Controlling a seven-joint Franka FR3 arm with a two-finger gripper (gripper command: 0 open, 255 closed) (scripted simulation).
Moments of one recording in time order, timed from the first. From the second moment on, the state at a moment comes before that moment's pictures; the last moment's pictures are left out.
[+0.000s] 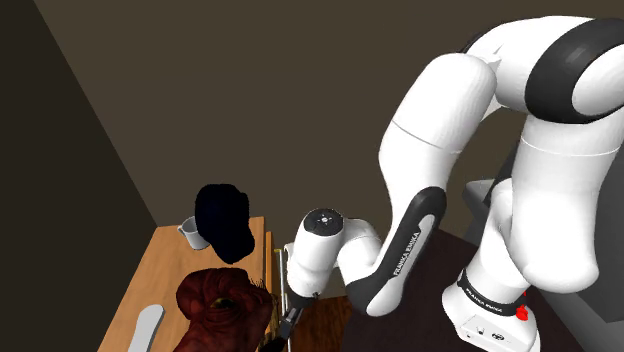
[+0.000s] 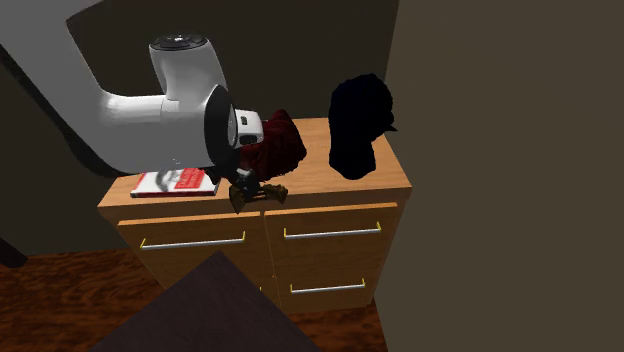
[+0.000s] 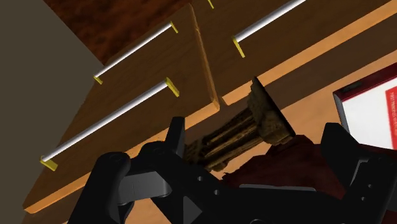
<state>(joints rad) 0.36 0.22 0.34 -2.62 -0.19 3.01 0.65</state>
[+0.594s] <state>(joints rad) 0.66 0.46 0.06 -2.47 -0.37 3.15 0.85</state>
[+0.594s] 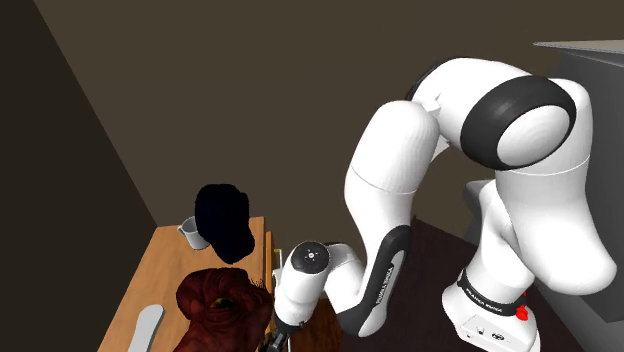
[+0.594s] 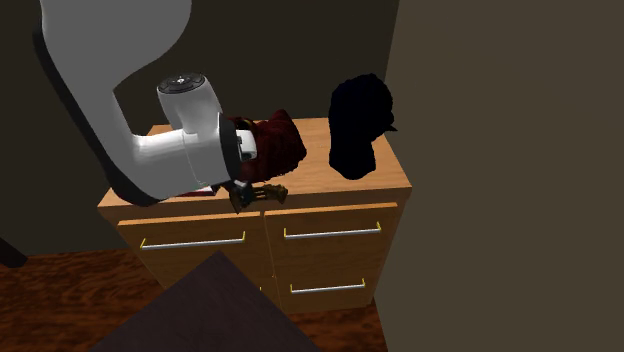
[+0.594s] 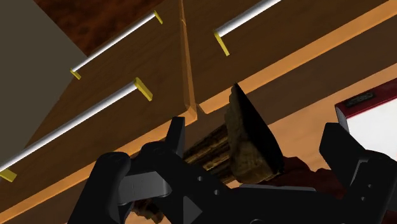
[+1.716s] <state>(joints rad) 0.68 0.48 0.04 -2.46 -0.38 3.17 0.85</state>
